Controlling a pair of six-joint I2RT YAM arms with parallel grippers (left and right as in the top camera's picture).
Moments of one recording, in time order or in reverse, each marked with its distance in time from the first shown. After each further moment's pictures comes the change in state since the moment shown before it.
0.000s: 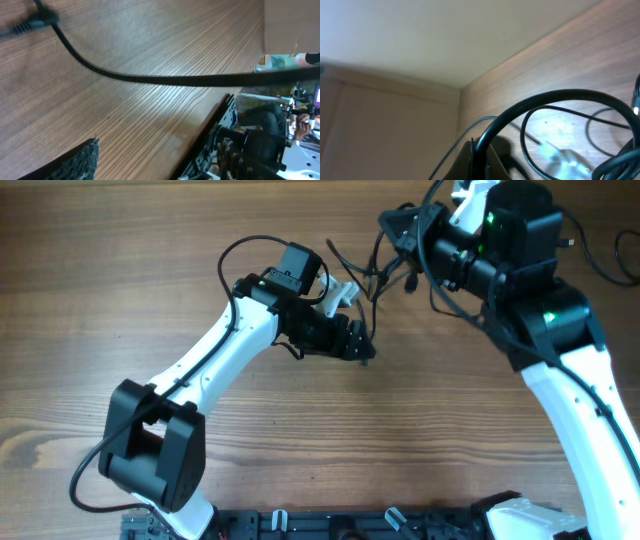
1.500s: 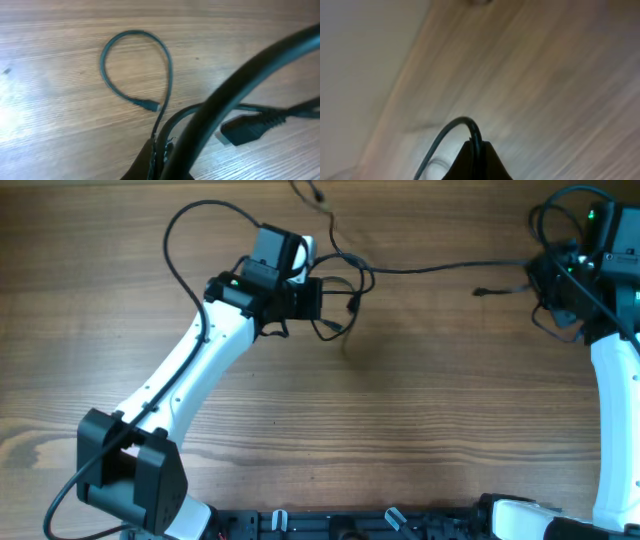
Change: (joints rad) left arm 0.064 -0.103 0.002 0.140 -0.559 -0.188; right arm -0.427 0.016 0.013 -0.539 0.513 -0.059
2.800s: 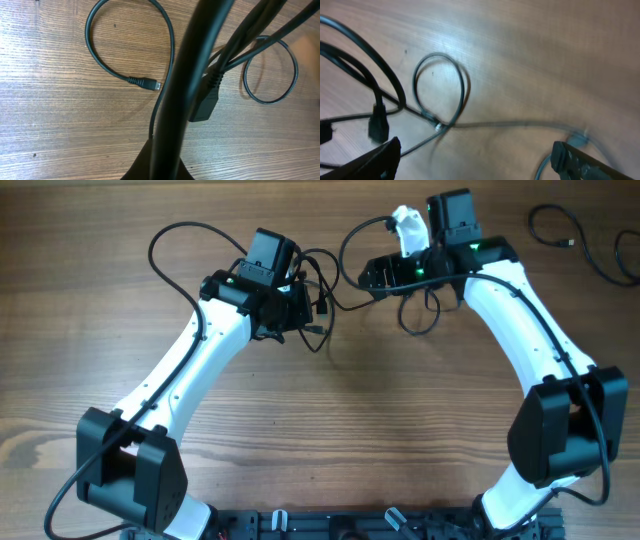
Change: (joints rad) left arm 0.010 0.005 0.000 -0.133 -0.037 -0.208; right arm 0.352 0.441 -0.003 0.389 -0.537 -1.029
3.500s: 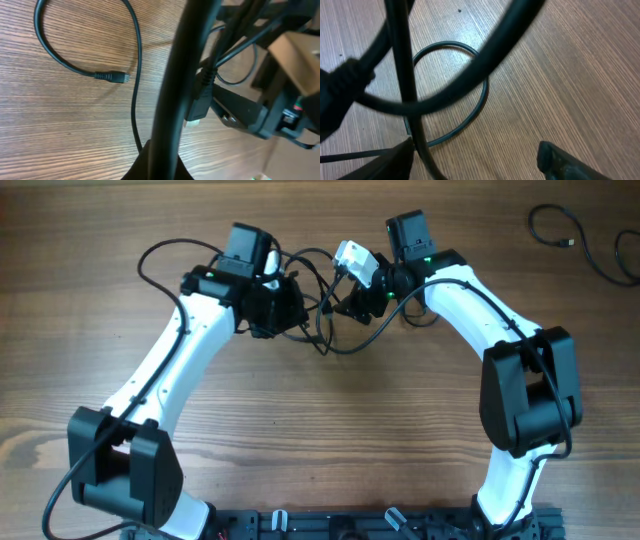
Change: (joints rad) left arm 0.087 0.003 0.000 -0.019 0.278 -0.105; right arm 0.076 0.178 -0.042 0.154 -0.163 -0.607
